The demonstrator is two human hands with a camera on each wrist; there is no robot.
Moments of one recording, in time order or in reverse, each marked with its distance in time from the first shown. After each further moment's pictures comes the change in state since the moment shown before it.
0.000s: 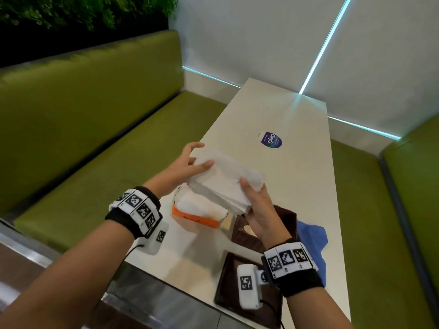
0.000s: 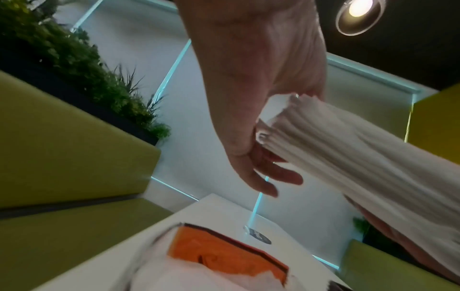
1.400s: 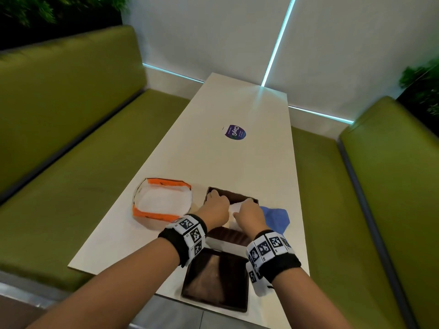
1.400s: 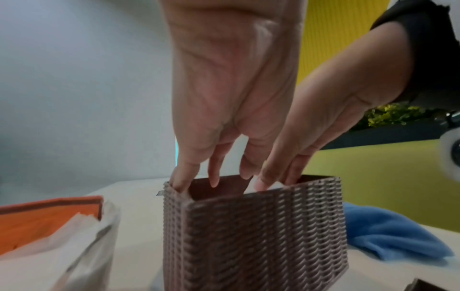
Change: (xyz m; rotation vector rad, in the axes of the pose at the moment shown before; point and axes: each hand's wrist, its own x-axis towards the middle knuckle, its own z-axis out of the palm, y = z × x) left_hand 0.031 -0.045 0.201 0.976 -0.157 -0.137; right_hand 0.018 0.012 -0.104 -1.568 0.333 0.223
